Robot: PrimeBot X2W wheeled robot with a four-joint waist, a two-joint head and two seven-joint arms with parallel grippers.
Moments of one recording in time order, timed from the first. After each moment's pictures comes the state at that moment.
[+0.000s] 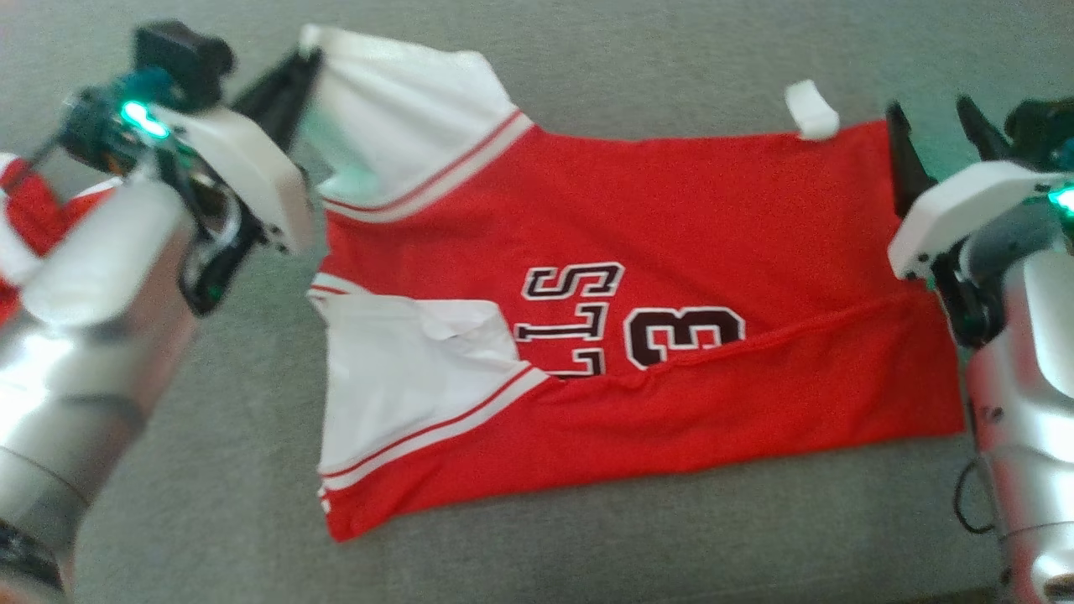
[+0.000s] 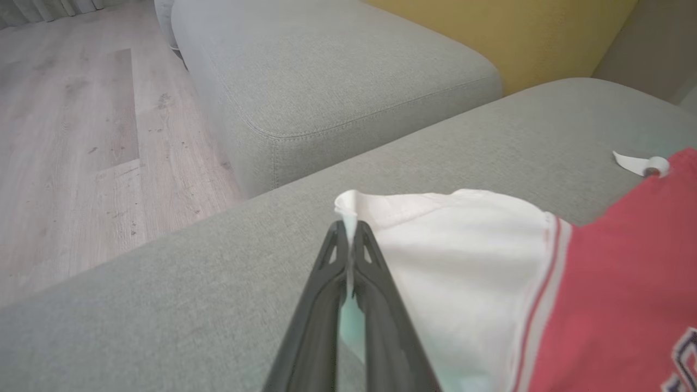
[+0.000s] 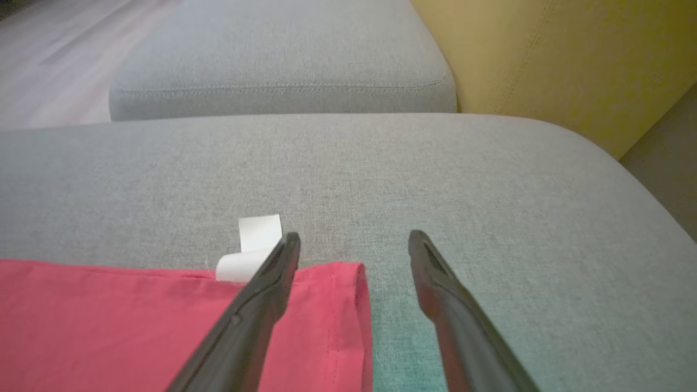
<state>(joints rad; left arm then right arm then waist) -1.06 0.44 -0.97 0.72 -0.86 -0.12 0.04 -0.65 -0.17 -0.03 0.60 0.09 0.13 0.11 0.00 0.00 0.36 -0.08</state>
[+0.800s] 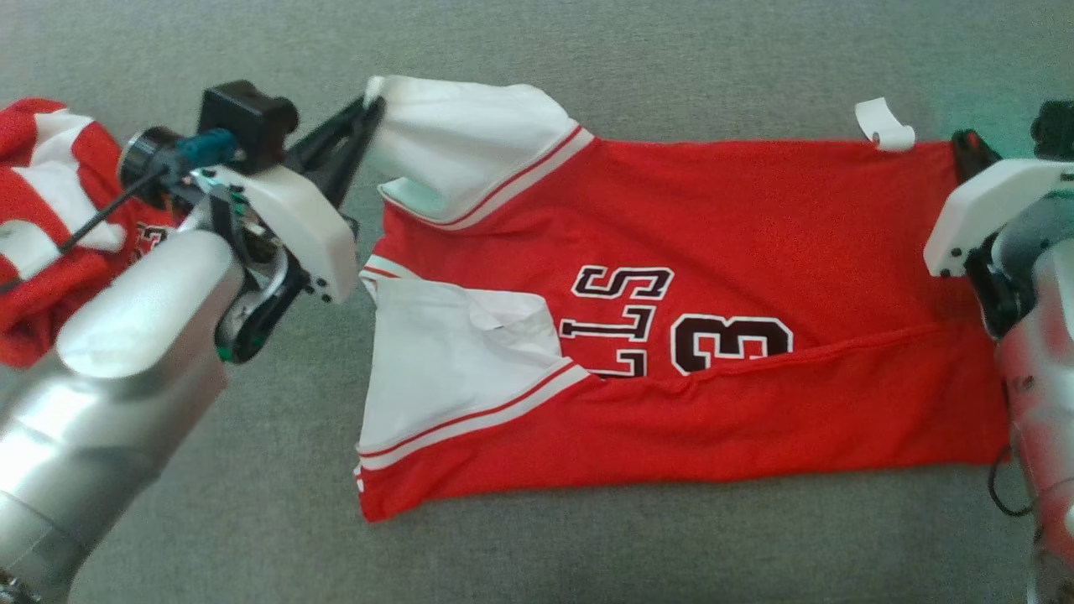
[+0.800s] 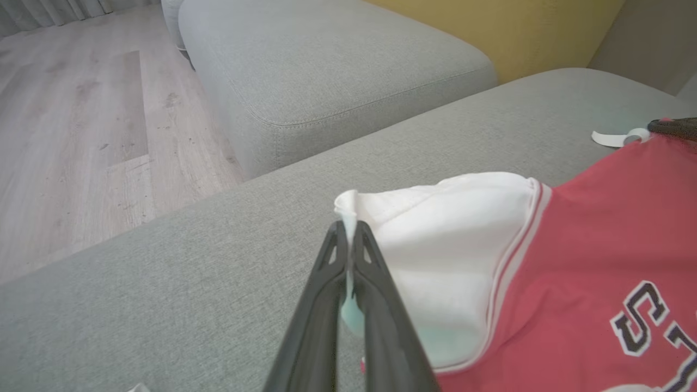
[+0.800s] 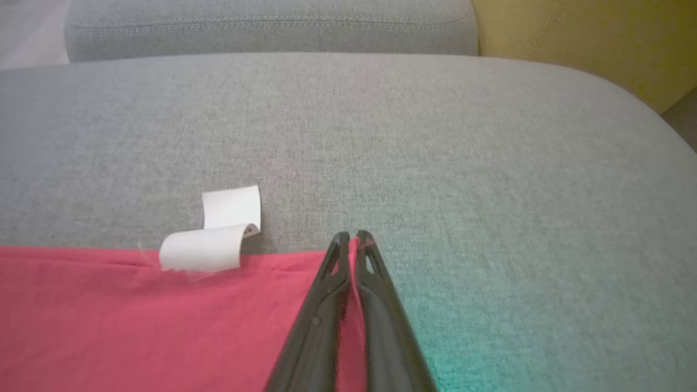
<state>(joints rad) -0.95 0.48 -1.02 0.47 -0.85 -0.03 0.05 -0.78 -0.25 -0.05 0.94 0.06 0.13 0.13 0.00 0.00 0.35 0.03</state>
